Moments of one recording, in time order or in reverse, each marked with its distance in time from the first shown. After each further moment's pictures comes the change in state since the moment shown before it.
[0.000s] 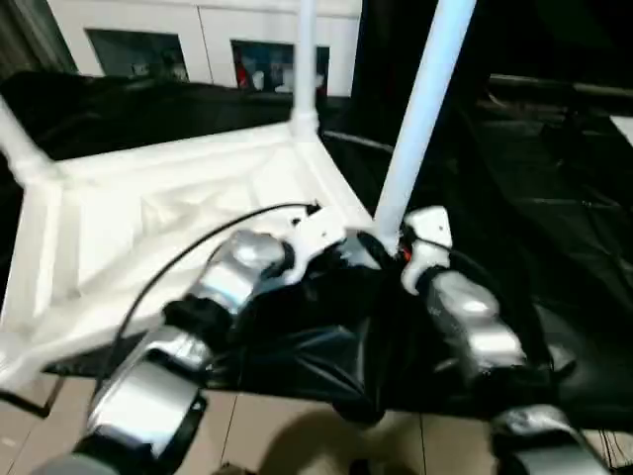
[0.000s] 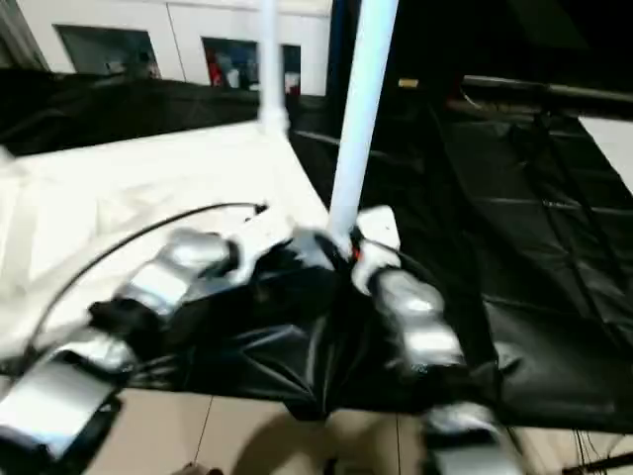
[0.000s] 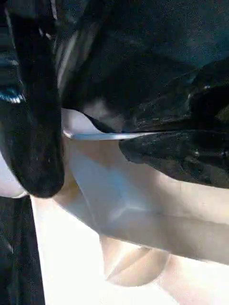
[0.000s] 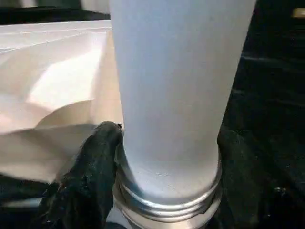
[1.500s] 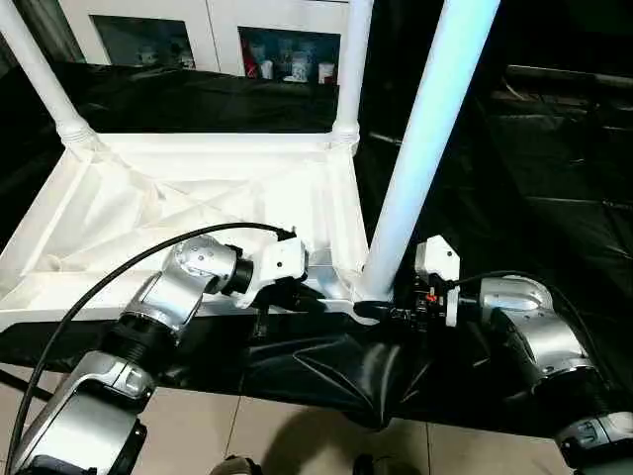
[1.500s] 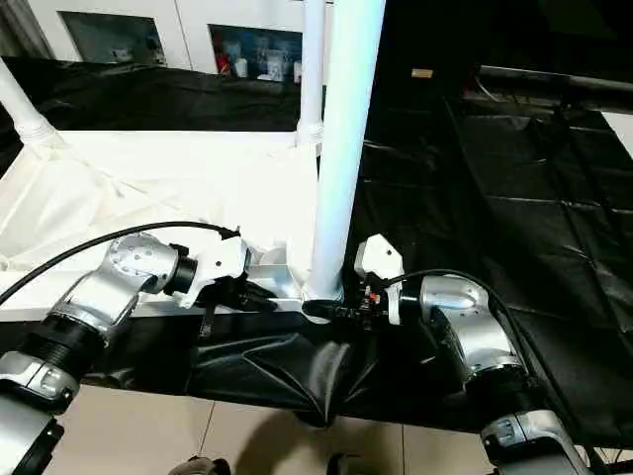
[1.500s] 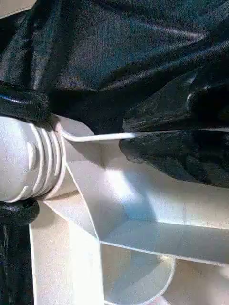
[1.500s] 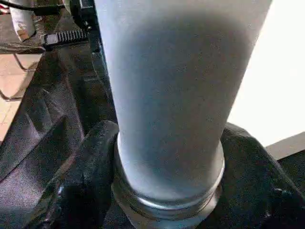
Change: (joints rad) left arm 0.185 0.262 -0.031 -0.305 -0.115 -0.147 -0.565; right arm 0.099 -0.353 0.180 -0.197 0.109 -0.013 0.984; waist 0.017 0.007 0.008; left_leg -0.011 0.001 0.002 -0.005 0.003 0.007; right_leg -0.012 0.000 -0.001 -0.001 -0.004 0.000
